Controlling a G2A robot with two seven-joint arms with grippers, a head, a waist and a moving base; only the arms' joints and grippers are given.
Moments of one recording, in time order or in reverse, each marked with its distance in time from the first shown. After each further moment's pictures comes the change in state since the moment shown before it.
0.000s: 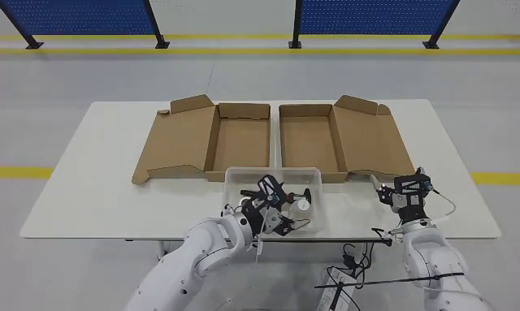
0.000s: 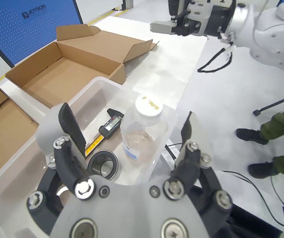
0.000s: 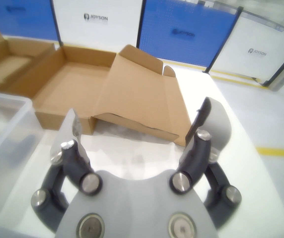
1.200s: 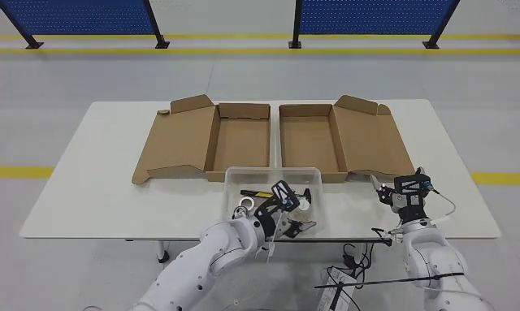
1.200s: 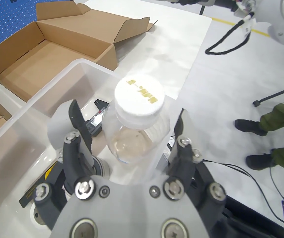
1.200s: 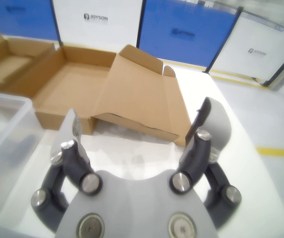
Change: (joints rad) left arm -0.064 -0.036 0.098 0.121 0.006 0.043 0.006; right arm 0.000 0.000 0.000 0.000 0.000 0.000 0.000
